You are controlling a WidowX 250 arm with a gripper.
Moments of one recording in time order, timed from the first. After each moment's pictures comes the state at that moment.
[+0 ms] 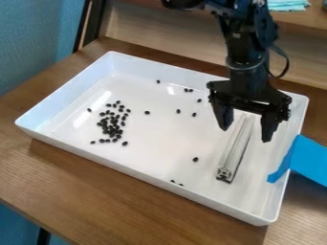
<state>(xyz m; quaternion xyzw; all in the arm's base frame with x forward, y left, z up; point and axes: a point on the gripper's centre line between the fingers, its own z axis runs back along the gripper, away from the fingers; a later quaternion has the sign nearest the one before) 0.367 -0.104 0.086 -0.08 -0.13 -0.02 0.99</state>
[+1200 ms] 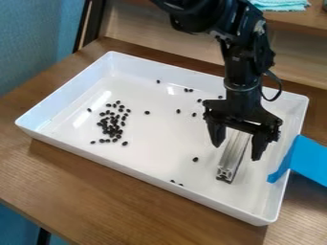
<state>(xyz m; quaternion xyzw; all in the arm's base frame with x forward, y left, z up) 0.364 -0.099 0.052 -0.05 -0.09 -0.01 0.99</state>
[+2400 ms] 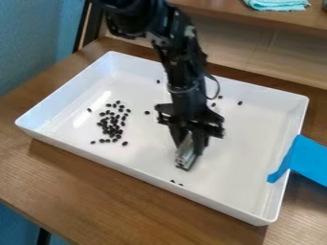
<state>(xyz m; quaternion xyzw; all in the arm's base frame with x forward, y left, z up) 0.343 -0.017 0.035 -0.05 -0.07 0.03 1.00</state>
